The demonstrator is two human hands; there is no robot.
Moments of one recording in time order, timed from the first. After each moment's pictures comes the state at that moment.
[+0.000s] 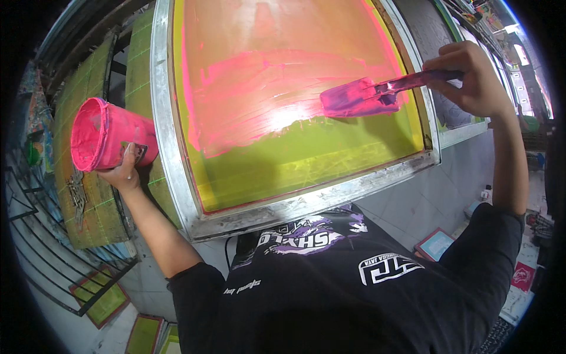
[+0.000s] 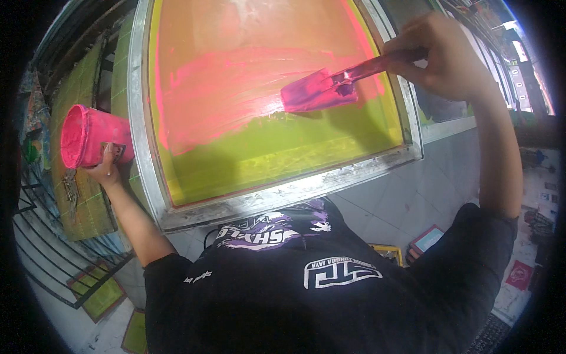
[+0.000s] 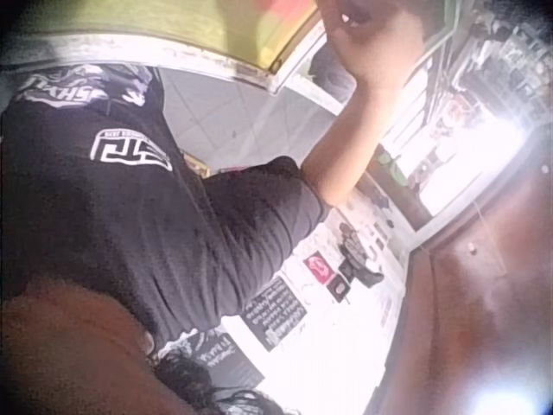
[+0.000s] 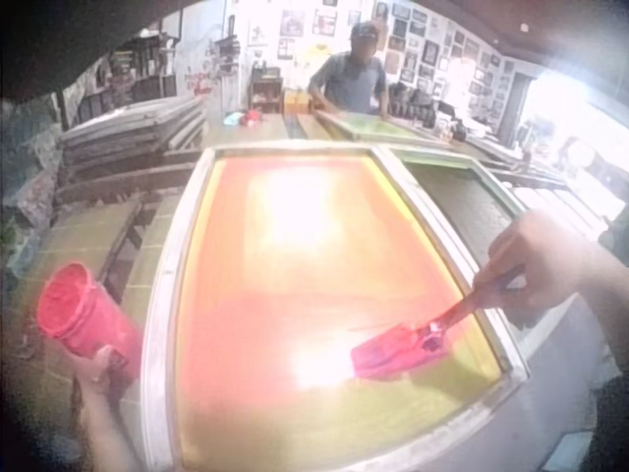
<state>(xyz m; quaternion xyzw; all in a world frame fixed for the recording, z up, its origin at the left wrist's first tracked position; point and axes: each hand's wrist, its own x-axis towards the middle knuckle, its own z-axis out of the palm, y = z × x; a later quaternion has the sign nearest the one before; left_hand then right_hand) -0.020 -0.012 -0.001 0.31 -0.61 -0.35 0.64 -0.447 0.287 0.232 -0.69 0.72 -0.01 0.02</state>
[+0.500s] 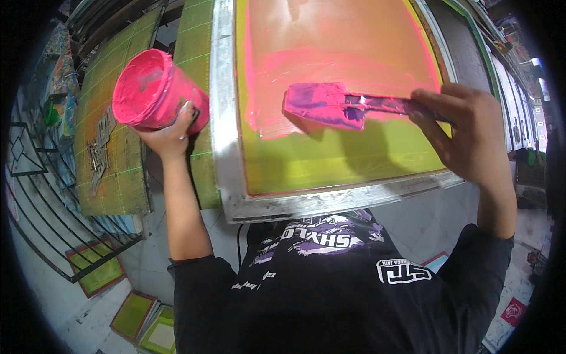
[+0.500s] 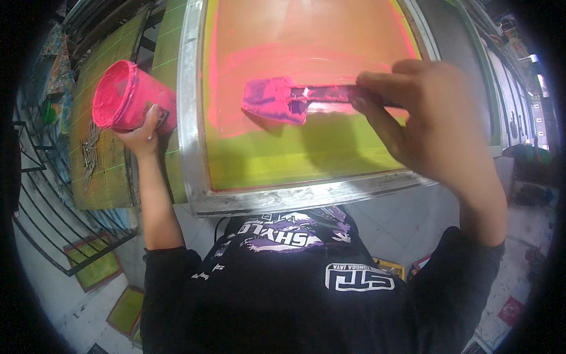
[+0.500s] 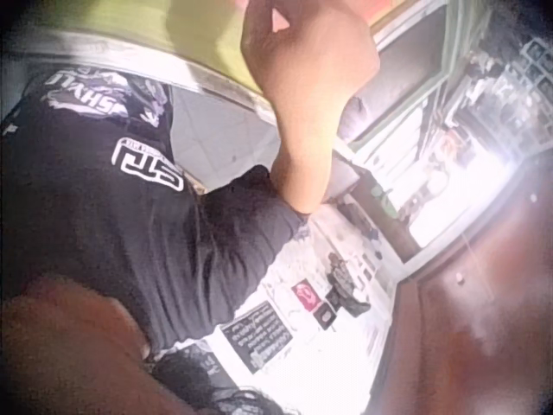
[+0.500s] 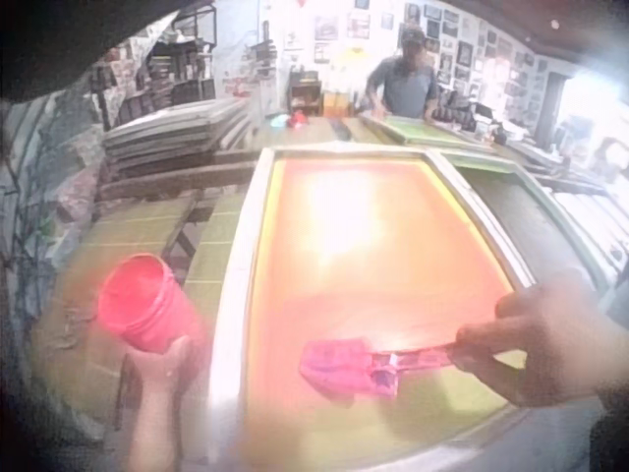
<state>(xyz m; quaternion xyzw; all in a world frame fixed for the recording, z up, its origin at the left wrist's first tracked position) -0.068 0.003 0.015 0.31 -0.64 -0.27 0.64 -0.347 0.260 0.213 -0.69 0.71 -0.09 -0.08</state>
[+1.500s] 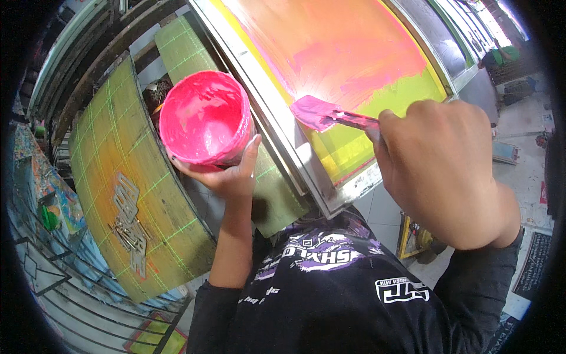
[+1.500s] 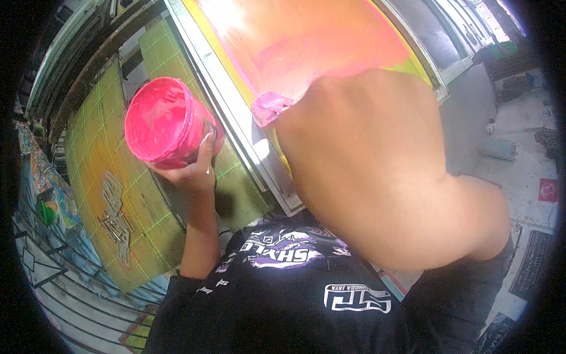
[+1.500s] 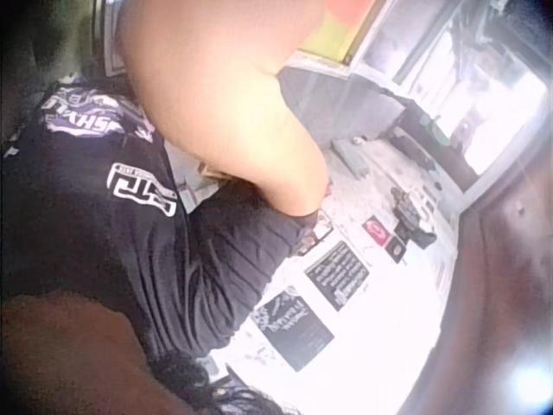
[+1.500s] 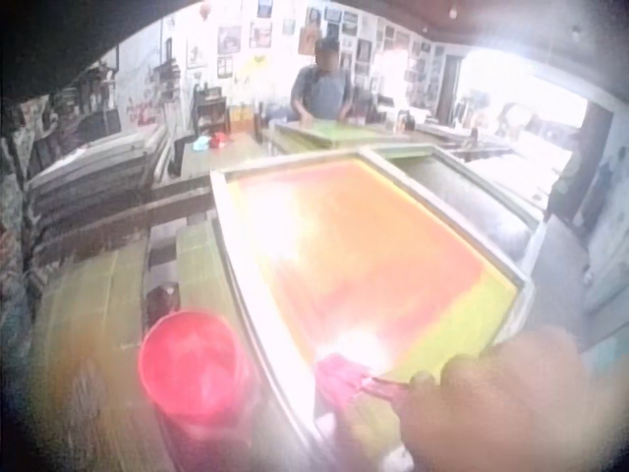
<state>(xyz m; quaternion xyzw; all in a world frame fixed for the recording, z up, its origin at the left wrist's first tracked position) -0.210 0.100 0.025 0.27 -0.65 -0.45 0.55 -0.311 0.263 0.239 -0.52 0.84 0.14 -0.04</state>
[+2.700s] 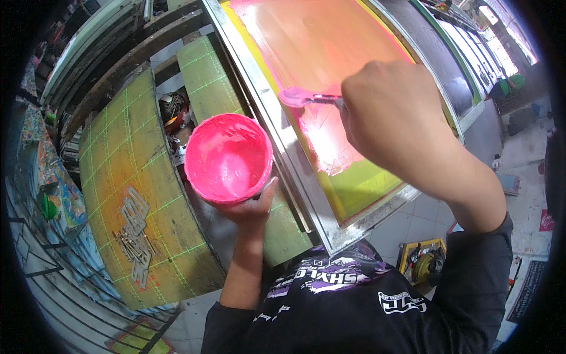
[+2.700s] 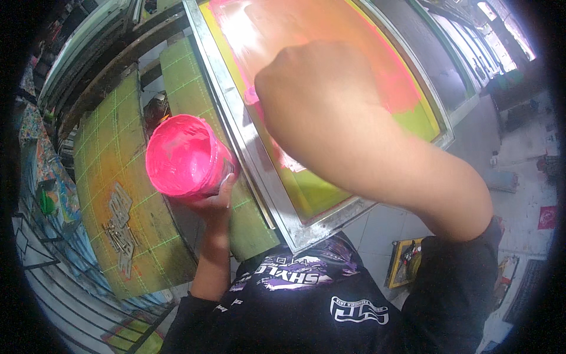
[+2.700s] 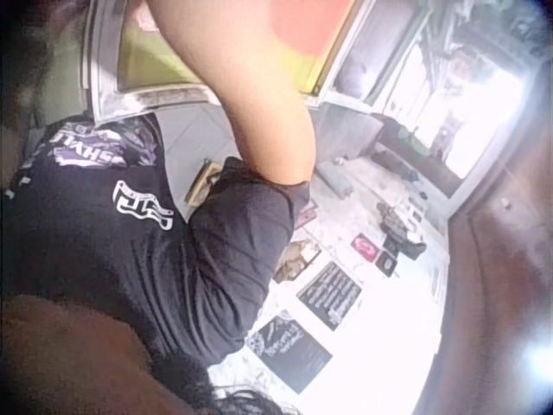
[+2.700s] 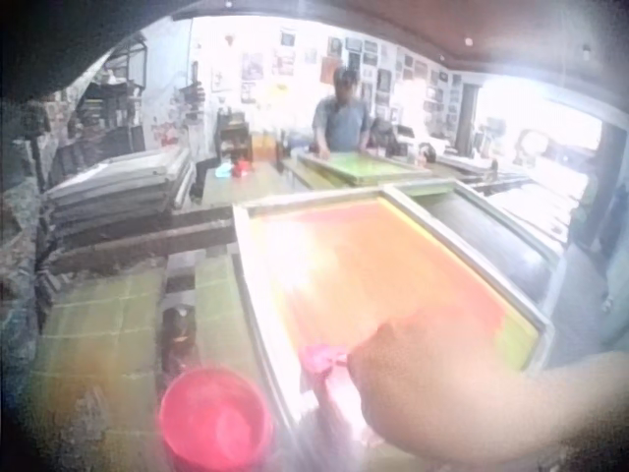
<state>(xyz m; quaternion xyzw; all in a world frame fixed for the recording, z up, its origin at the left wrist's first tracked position) -0.184 0.094 0.007 0.27 -0.73 -0.29 0.56 -0.343 0.204 0.223 -0.56 0.81 0.03 -0.16</state>
